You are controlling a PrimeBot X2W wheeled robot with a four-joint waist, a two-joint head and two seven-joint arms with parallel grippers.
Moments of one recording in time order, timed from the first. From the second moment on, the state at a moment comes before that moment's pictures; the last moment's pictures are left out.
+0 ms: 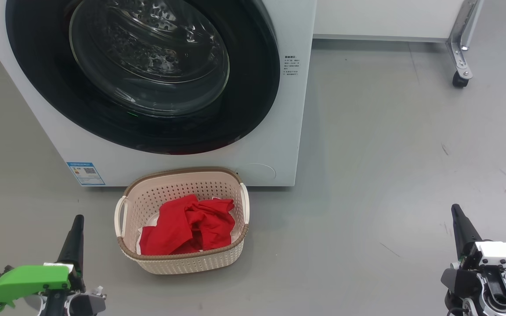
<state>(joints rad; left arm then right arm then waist) -0.09 0.07 0.02 0.28 -1.65 -0.12 0.06 -0.06 -0.06 -0.11 0.27 1.62 0.12 0.09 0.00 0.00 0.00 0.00</state>
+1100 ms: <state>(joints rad) -0.09 0.07 0.03 0.28 -1.65 -0.12 0.06 -0.06 -0.06 -0.11 0.27 1.62 0.12 0.09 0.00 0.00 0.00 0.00</state>
